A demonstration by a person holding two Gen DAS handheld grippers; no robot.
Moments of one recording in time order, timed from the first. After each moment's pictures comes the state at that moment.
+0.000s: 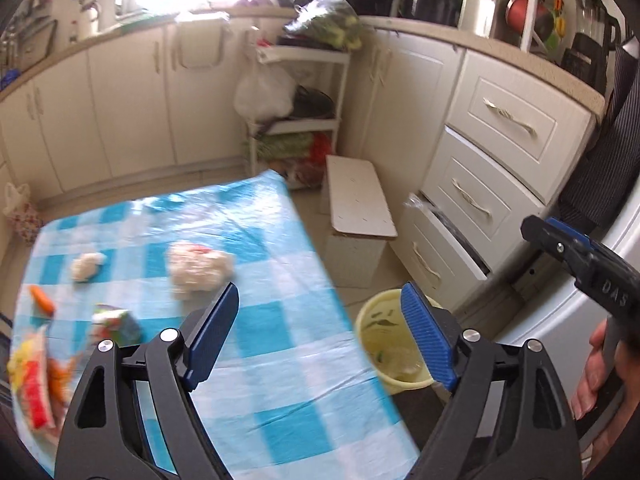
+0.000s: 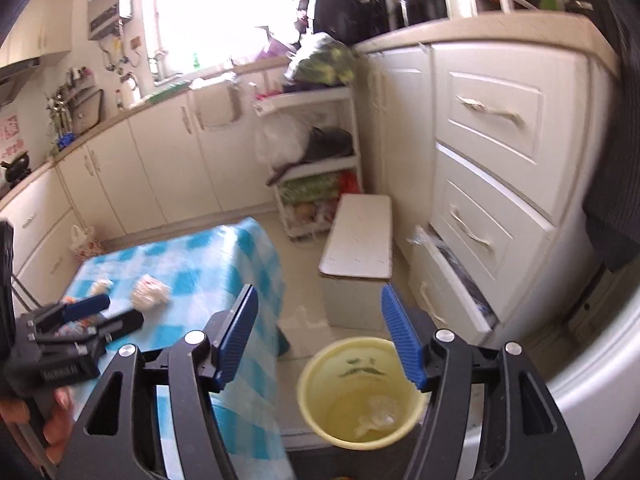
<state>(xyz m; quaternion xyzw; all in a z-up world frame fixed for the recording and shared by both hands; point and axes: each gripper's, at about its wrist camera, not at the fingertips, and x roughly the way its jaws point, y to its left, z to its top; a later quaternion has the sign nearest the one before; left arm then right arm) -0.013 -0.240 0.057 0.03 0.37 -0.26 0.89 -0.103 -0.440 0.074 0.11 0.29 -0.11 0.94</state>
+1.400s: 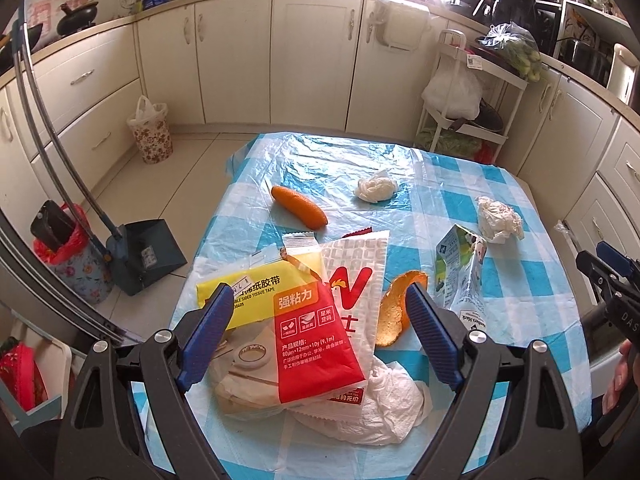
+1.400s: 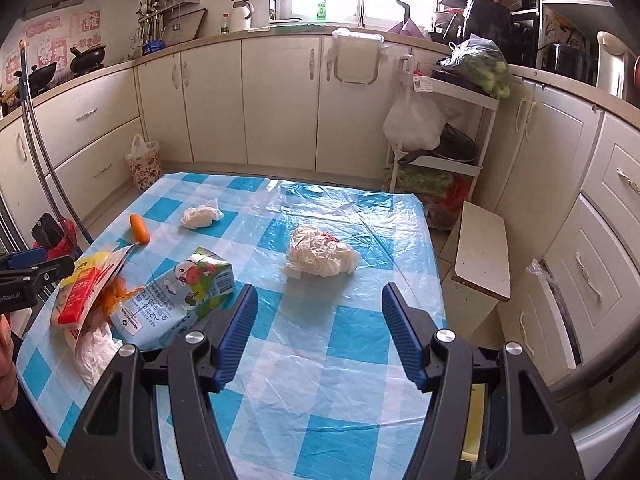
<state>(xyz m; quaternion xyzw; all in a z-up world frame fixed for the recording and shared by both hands) 0.007 0.042 0.008 -0.02 0.41 -0.04 0.91 -0.021 -0.222 0.023 -0.02 0.35 0.00 0.94</state>
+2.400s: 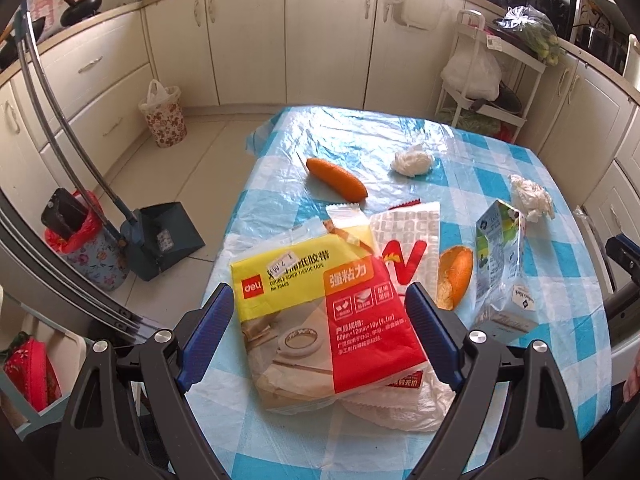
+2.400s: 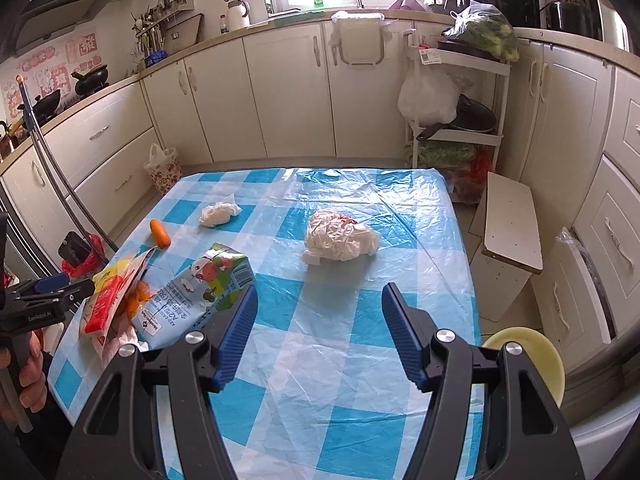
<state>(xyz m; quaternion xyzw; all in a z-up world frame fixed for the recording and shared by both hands) 0.014 0.071 -0.012 -0.01 0.45 -0.02 0.89 -0.017 -0.232 0.015 0.05 0.37 0.04 0.93</state>
